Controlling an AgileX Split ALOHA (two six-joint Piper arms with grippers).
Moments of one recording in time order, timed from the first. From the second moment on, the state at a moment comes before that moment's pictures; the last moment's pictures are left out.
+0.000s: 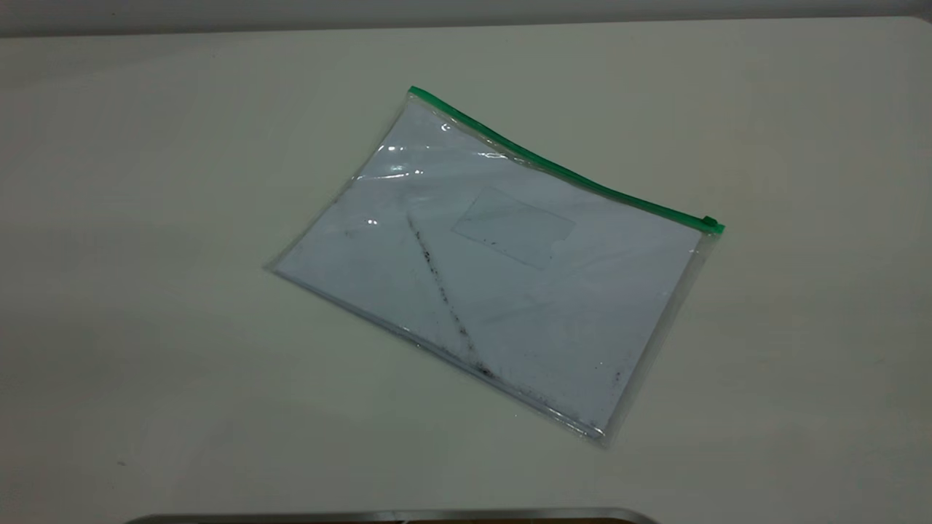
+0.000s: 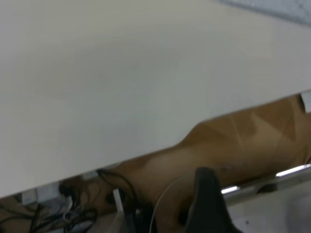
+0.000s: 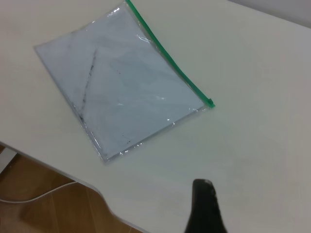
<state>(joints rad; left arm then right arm) -0.29 0.32 -0.52 -0.03 1.14 -0.02 0.20 -0.01 -0.48 0.18 1.13 -0.26</state>
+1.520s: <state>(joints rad) 0.04 -0.02 -0.49 0.00 1.13 0.00 0.20 -0.01 -0.48 0.18 1.13 -0.26</state>
